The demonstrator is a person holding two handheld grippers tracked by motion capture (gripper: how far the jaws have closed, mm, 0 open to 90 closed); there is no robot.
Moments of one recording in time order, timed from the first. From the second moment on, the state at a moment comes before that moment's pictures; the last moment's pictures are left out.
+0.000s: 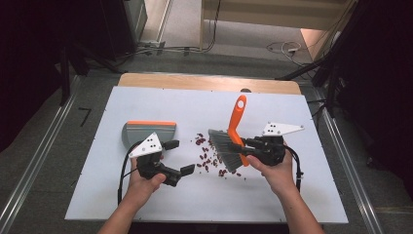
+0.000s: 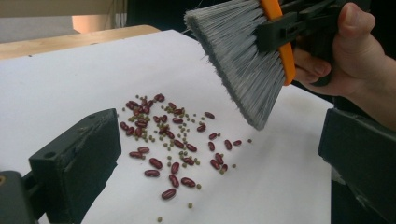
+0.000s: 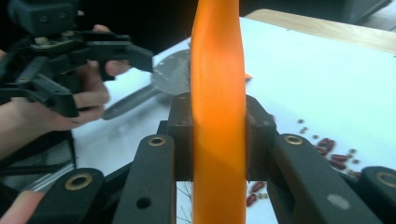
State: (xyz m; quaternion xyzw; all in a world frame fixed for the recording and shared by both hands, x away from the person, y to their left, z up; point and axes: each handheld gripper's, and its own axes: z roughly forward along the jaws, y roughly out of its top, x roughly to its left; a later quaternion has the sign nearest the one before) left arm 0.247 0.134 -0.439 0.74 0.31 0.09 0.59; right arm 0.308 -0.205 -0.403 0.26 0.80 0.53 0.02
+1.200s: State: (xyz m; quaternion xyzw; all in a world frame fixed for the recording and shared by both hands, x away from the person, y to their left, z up) left arm 0.218 0.187 -0.462 0.73 0.36 0.18 0.56; right arm 0.371 -0.189 -0.395 0.32 0.86 0.32 0.23
